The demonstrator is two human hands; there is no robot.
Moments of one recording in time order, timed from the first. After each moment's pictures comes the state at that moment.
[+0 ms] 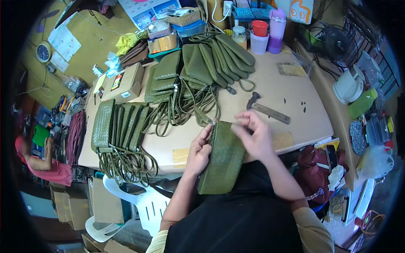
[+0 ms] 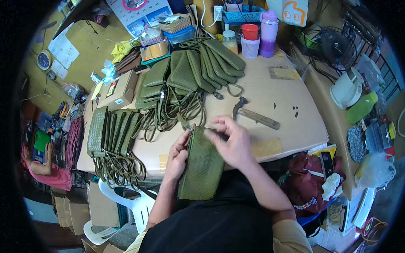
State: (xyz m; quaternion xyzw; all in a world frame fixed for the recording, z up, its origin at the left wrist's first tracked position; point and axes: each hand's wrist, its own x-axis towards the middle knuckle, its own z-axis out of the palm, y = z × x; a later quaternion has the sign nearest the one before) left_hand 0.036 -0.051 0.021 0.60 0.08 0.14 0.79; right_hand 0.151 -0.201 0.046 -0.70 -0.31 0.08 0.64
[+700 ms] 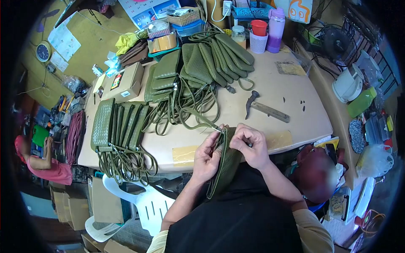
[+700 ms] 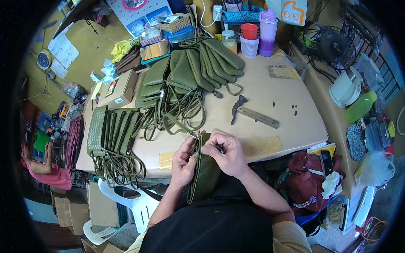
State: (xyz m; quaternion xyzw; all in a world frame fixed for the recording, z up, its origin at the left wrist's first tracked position) left_hand 0.026 -0.078 0.019 0.65 0.01 0.20 0.73; right_hand 0.127 -0.203 0.040 -0.57 -0.35 0.10 0.74
